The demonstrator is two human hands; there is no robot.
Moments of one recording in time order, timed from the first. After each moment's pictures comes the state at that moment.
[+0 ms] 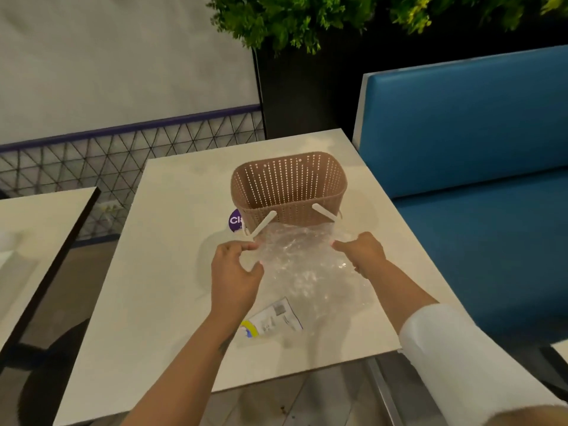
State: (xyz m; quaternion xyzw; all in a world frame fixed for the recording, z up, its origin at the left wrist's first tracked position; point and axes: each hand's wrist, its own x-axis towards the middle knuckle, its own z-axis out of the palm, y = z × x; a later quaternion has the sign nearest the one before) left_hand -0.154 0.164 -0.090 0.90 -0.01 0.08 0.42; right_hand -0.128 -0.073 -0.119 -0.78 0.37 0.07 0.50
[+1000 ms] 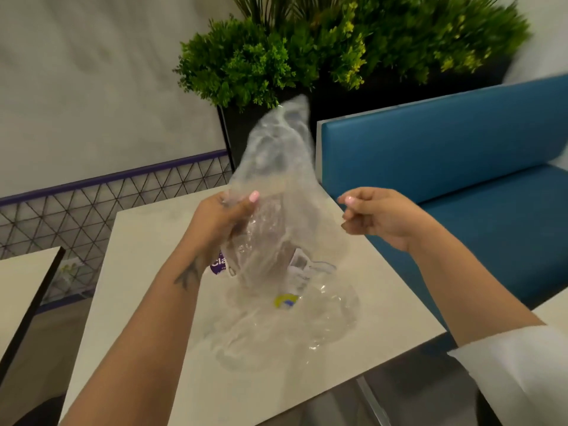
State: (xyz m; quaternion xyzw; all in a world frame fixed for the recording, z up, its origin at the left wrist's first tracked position) left_hand -0.098 0.149 0.069 0.74 -0.16 -0.10 0.65; right_hand -0.185 -0.104 0.065 -0.73 0.09 -0.01 0.68
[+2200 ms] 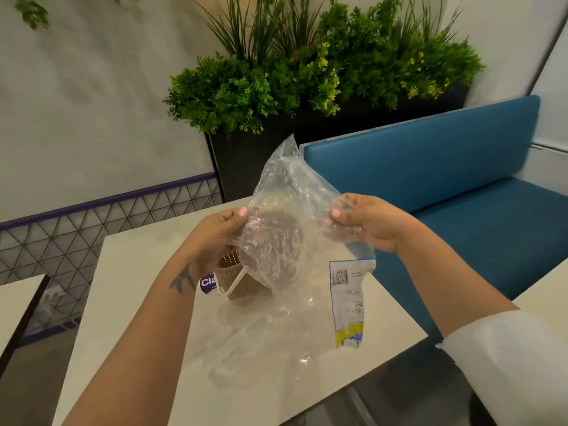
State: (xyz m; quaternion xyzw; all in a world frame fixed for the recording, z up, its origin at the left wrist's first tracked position) left_hand -0.104 0.145 0.083 0.73 -0.15 -0.22 0.64; right_hand -0.197 -0.113 0.085 -0.68 0.06 0.01 0.73
